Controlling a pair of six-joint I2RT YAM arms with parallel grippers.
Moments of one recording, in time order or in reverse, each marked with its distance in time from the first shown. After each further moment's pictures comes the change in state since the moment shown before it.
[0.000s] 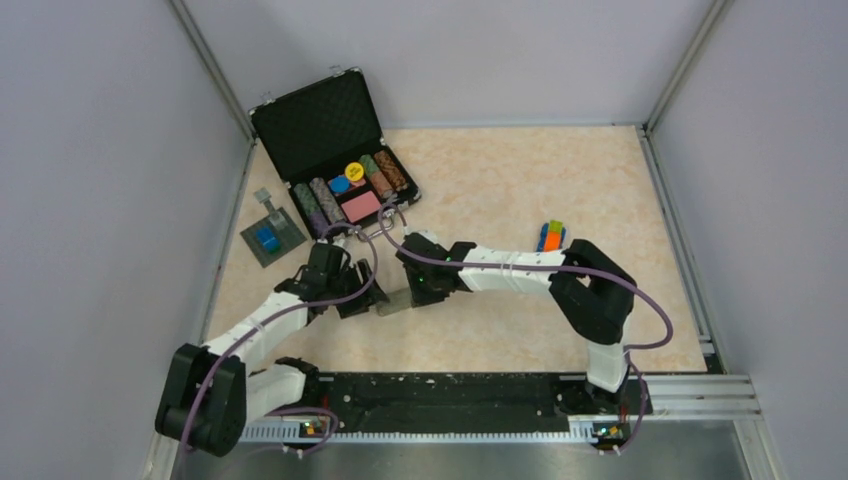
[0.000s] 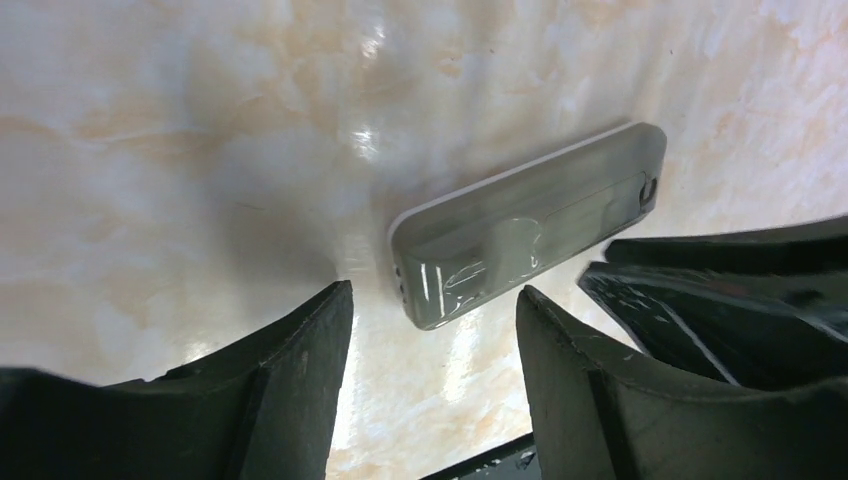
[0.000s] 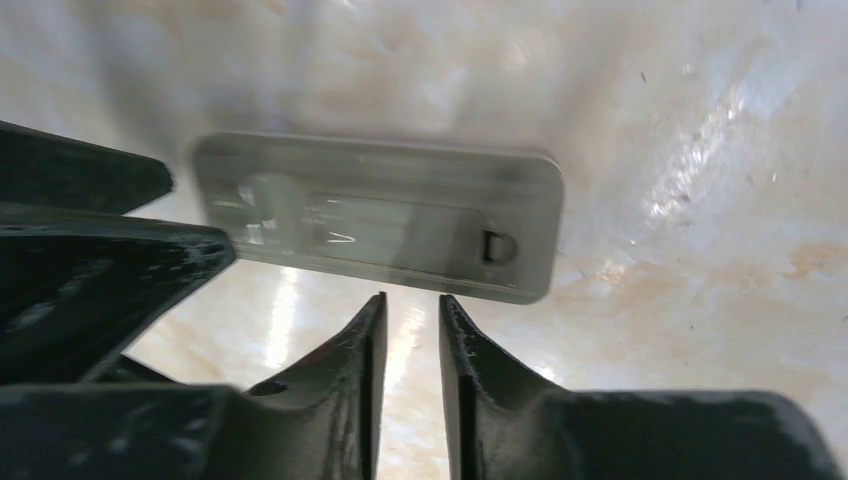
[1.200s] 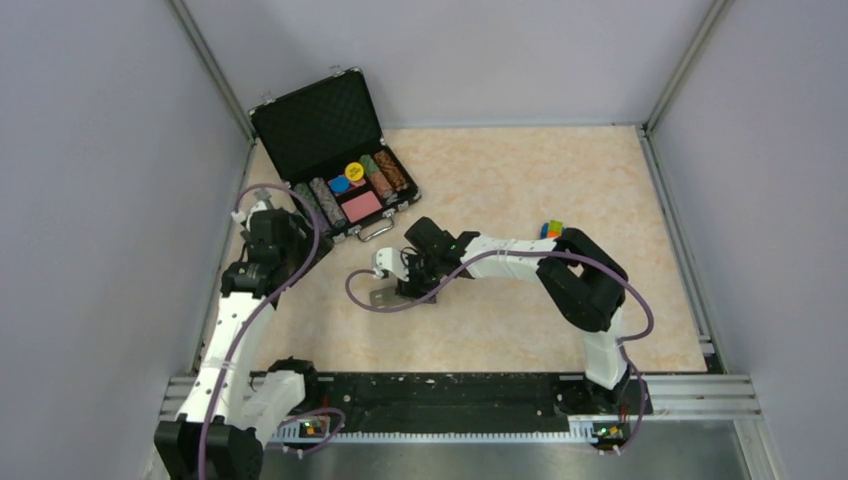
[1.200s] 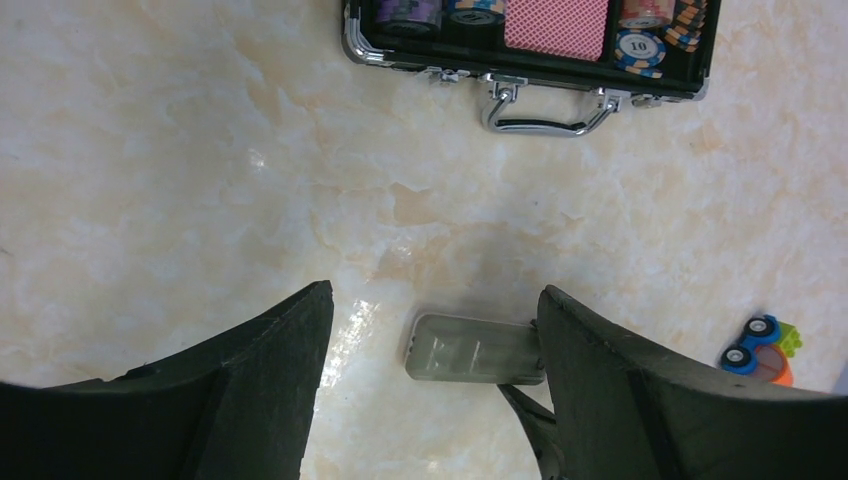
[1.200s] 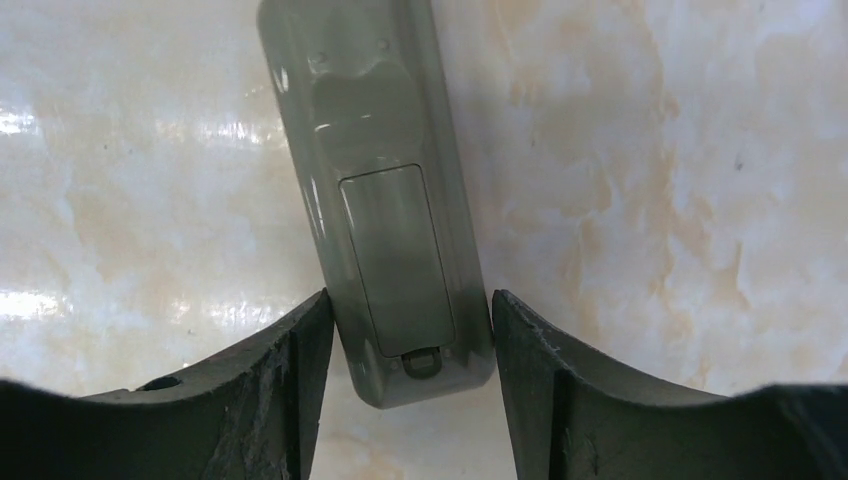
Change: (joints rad) left arm 0.245 -0.227 0.374 -0.415 -0.385 -0.085; right arm -0.109 0.058 -0.001 0.168 -0.406 -1.379
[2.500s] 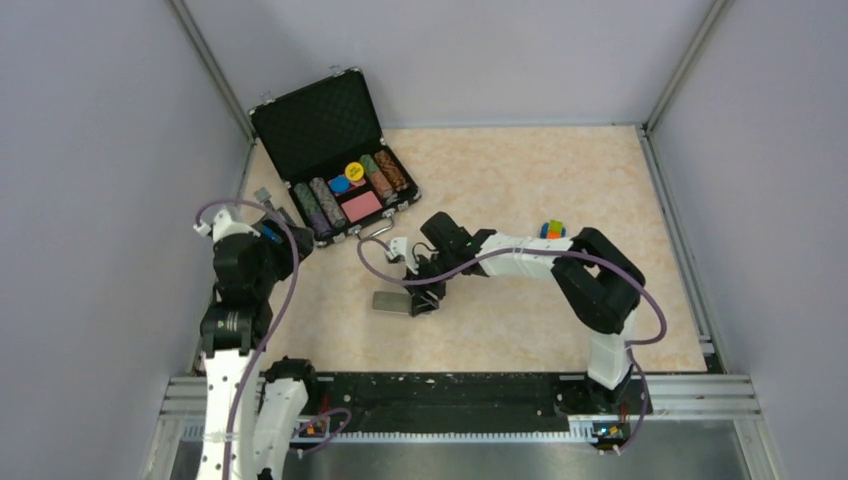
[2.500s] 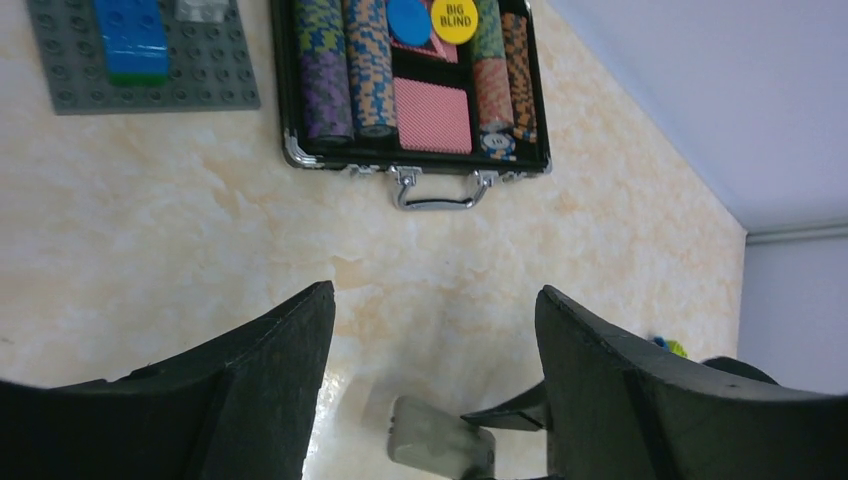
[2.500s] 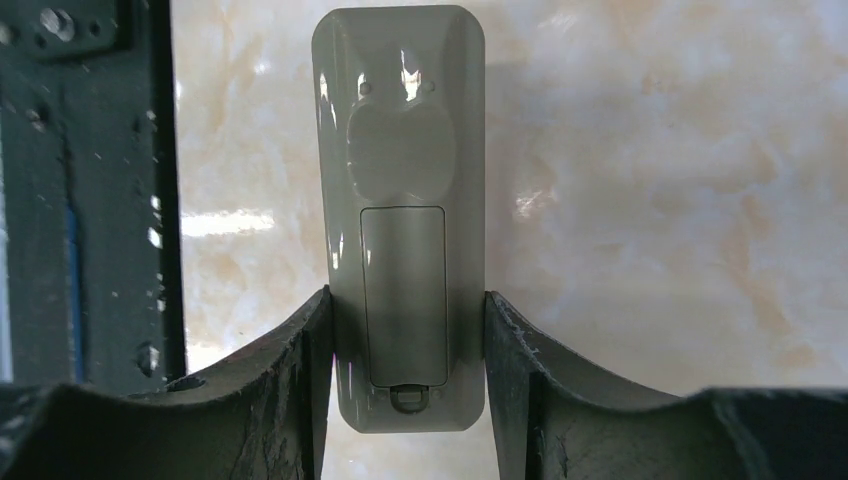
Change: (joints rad) left arm 0.134 -0.247 -0.003 0.089 0.149 0.071; right arm -0.045 -0.028 -0.044 -0.003 -0.301 0.245
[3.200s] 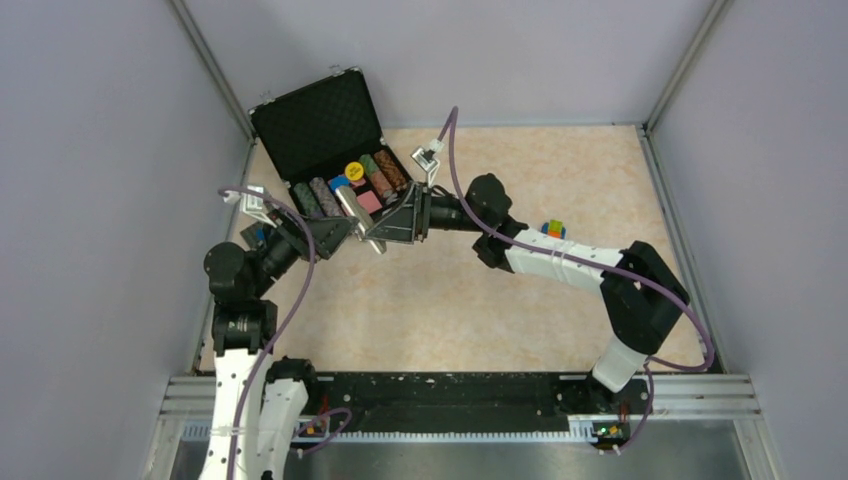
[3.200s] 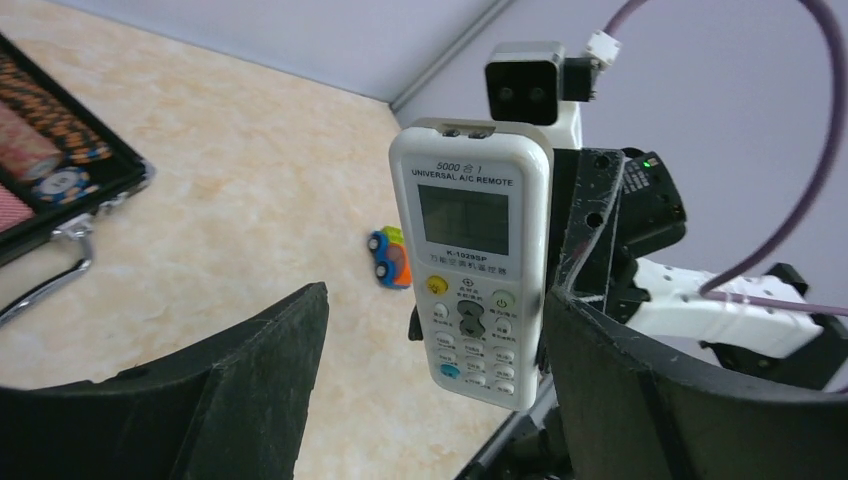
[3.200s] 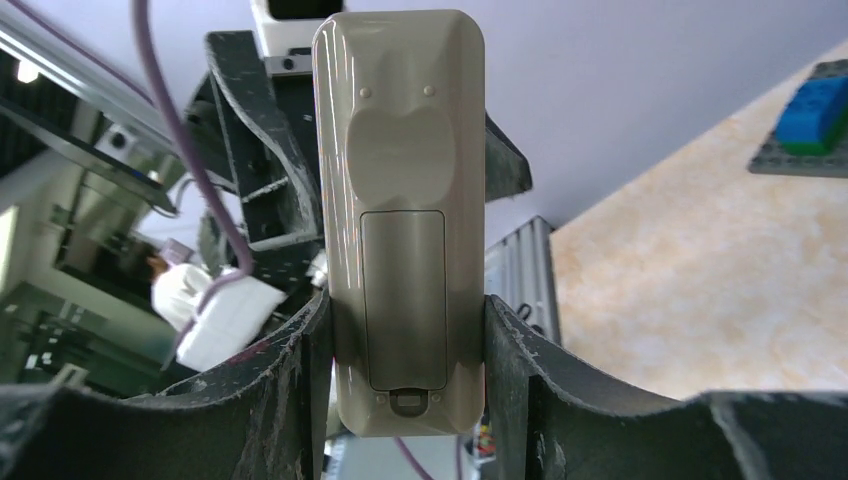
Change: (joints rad) left arm 0.002 -0.085 -0.149 0.614 0.650 -0.161; right arm -0.060 -0.251 -0.079 1.050 -0.092 1.365
